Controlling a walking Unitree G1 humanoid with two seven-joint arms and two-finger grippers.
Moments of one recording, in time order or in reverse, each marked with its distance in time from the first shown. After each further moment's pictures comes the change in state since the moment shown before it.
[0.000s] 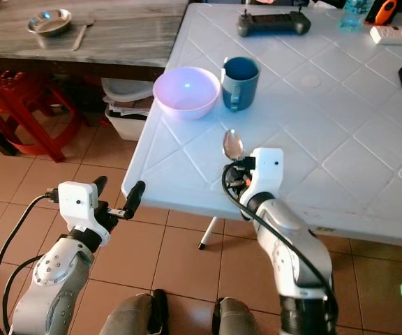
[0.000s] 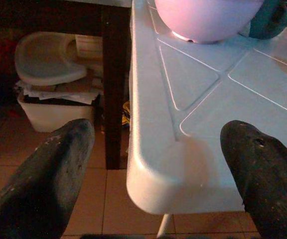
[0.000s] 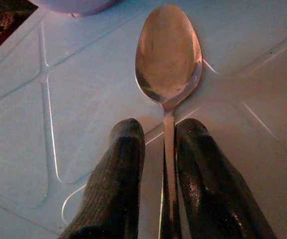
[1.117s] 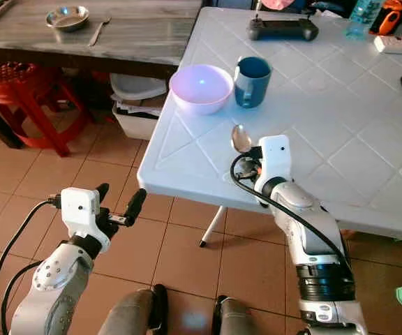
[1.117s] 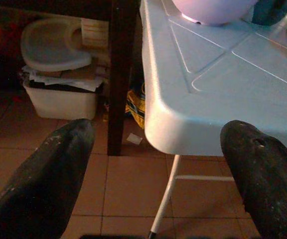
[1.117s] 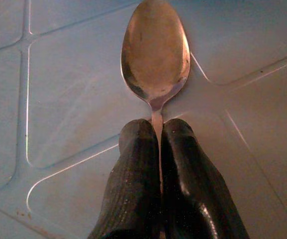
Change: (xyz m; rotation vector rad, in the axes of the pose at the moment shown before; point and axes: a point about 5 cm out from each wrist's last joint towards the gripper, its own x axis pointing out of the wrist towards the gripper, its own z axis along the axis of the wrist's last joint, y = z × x) left arm -0.006 -0.001 -0.008 -0.005 0.049 -0.008; right arm 0.020 -0.037 0.008 -0.161 0.072 -0.035
